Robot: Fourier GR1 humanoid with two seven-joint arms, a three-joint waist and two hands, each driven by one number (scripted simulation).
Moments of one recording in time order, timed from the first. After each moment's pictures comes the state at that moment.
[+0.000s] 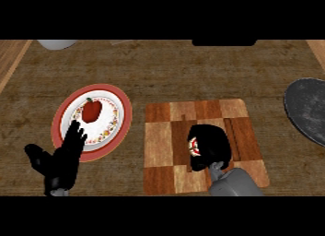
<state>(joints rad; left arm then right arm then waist) 0.09 0.09 -0.04 -1.44 0.23 0.22 0.10 -0.24 -0.02 0.45 -1.39 0.99 0.18 0.67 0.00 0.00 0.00</state>
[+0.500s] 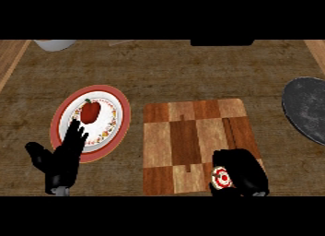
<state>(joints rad) 0.07 0.08 -0.03 -1.42 0.22 0.22 0.10 0.01 -0.28 0.50 -1.61 0.95 0.21 0.36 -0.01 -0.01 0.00</state>
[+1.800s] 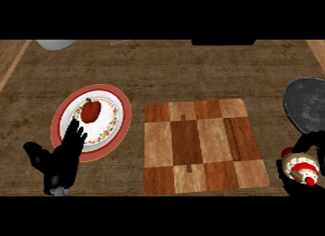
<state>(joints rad) 0.08 0.07 -0.02 -1.45 0.21 0.21 0.12 0.17 -0.42 0.09 -2.17 0.85 0.01 0.34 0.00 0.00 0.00</state>
